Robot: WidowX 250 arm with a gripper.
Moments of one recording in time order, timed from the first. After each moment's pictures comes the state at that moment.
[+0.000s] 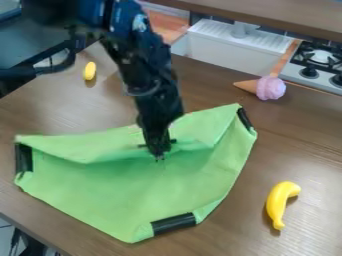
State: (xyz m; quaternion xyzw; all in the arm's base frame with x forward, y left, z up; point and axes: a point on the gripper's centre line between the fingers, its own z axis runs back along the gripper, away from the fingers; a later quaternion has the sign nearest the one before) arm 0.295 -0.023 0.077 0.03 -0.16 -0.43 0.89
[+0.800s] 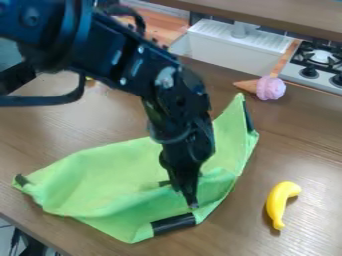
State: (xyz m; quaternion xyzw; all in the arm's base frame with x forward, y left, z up) arm 0.263 -0.078 0.075 0.04 -0.19 -0.38 0.90
